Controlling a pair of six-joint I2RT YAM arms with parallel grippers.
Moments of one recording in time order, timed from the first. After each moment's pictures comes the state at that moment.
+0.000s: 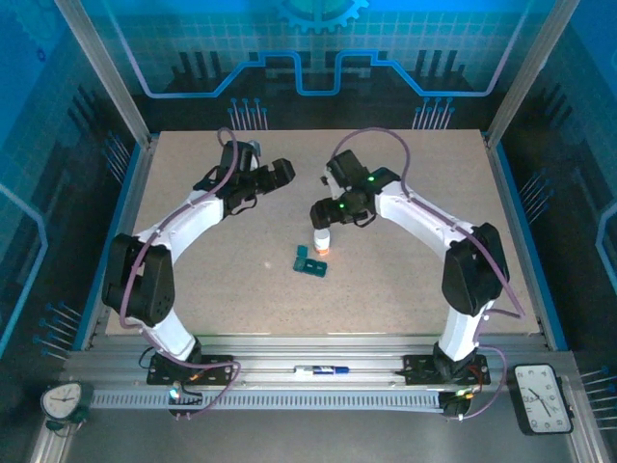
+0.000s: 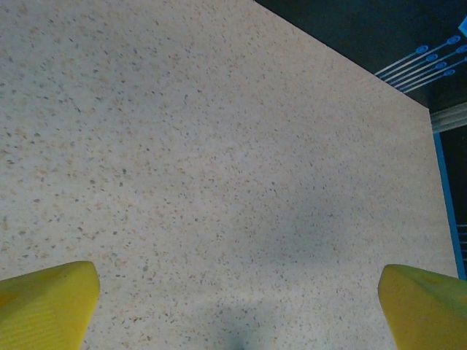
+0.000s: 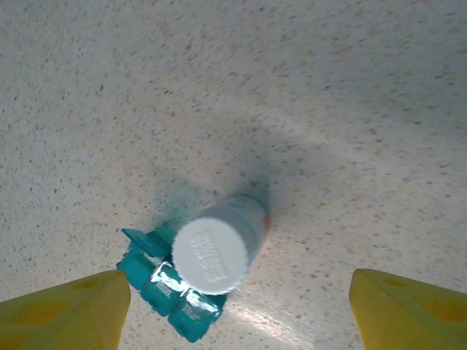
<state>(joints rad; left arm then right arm) -0.27 1.67 1.25 -0.23 0.19 -0.69 0.60 1.81 1.54 -0.85 -0.10 0.29</state>
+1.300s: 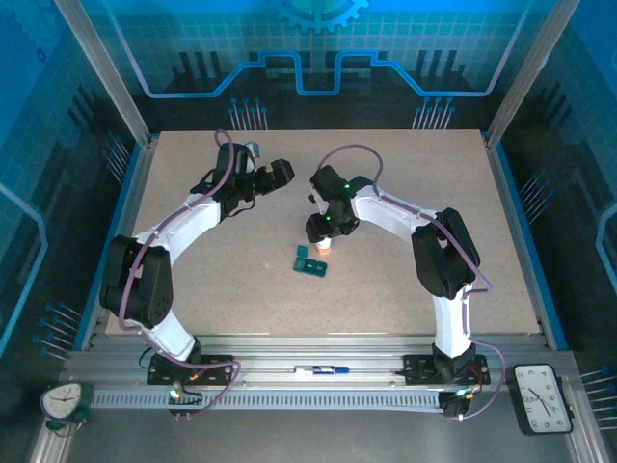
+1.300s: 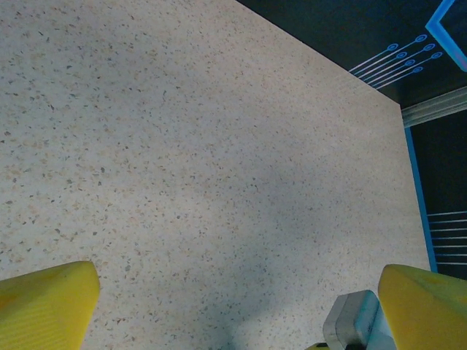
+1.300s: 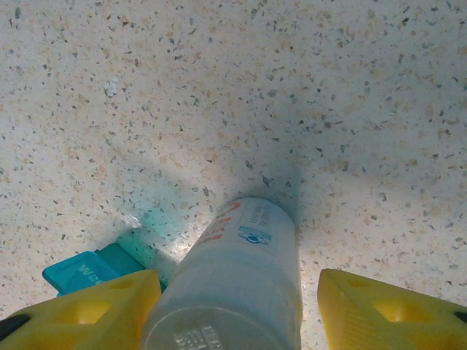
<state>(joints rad) -0.25 1.65 1.20 -0.16 0.26 -0.69 0.63 2.00 1.56 -0.83 -0.11 0.27</state>
